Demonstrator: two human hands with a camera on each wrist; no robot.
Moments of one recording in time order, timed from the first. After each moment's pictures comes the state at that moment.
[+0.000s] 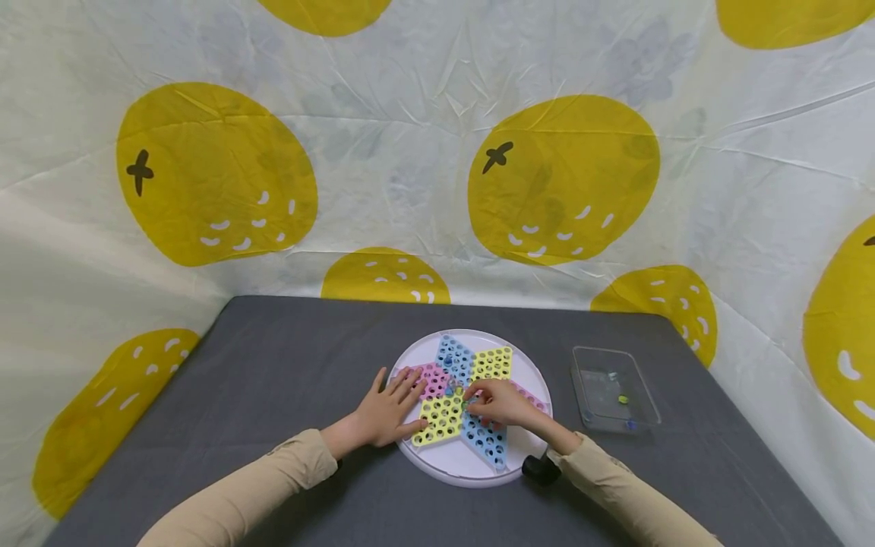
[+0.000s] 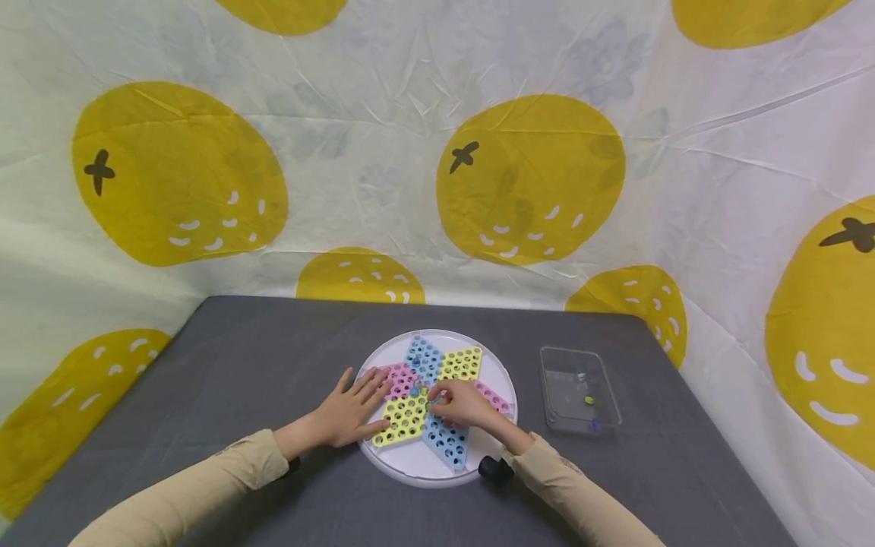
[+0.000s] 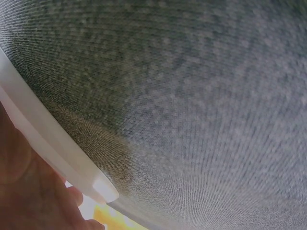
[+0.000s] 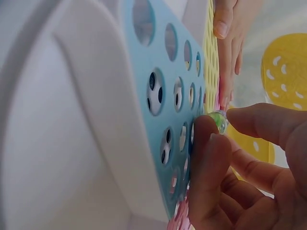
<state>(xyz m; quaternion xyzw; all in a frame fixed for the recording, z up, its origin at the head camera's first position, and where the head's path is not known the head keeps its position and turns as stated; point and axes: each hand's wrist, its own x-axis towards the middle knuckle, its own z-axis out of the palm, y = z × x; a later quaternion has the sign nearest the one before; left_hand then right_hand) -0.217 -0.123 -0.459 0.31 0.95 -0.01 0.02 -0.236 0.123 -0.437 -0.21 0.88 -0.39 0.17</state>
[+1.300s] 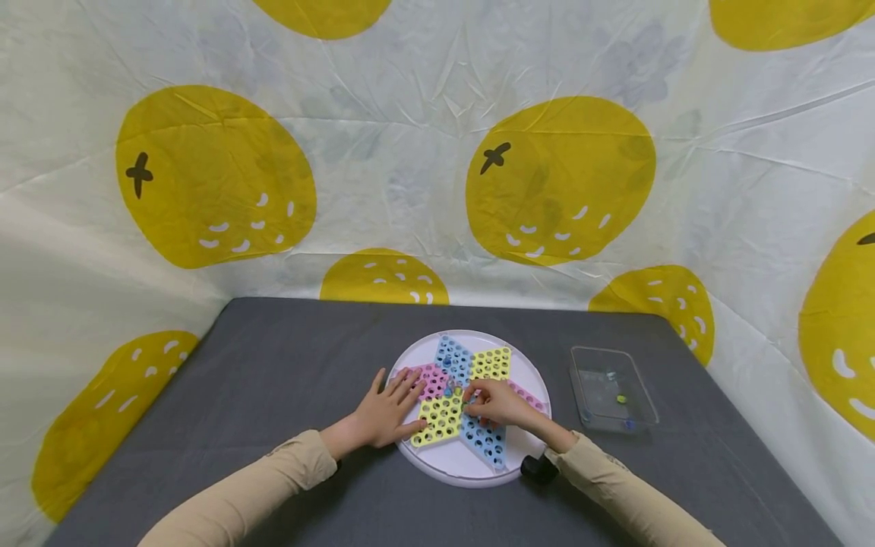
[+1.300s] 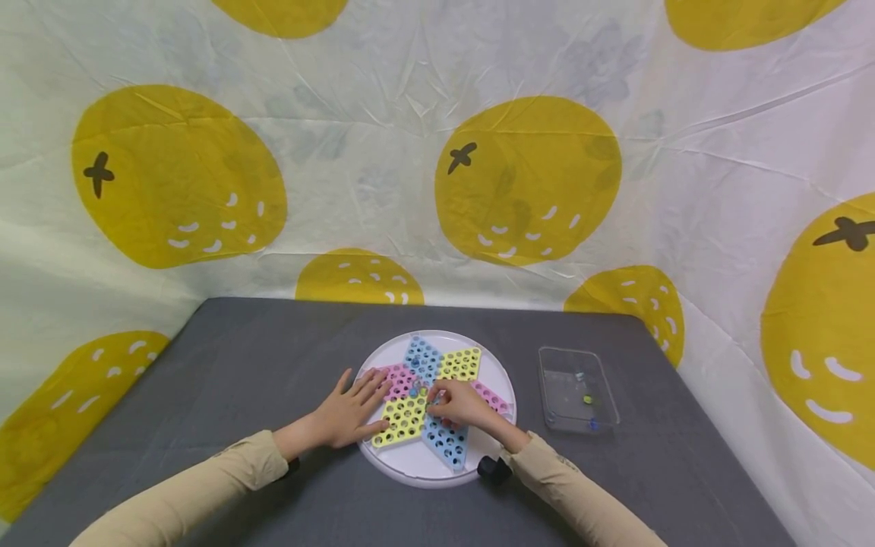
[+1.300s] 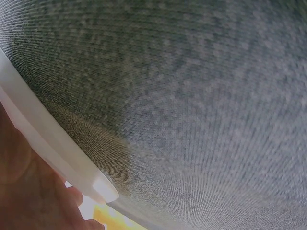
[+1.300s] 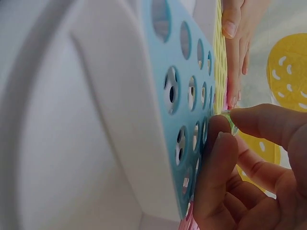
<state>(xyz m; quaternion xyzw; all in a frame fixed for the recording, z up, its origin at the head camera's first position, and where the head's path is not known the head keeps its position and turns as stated) -0.218 -0.122 -0.461 0.30 0.95 -0.02 0.02 -0.237 0.122 -0.443 -0.21 0.87 -0.40 0.18</state>
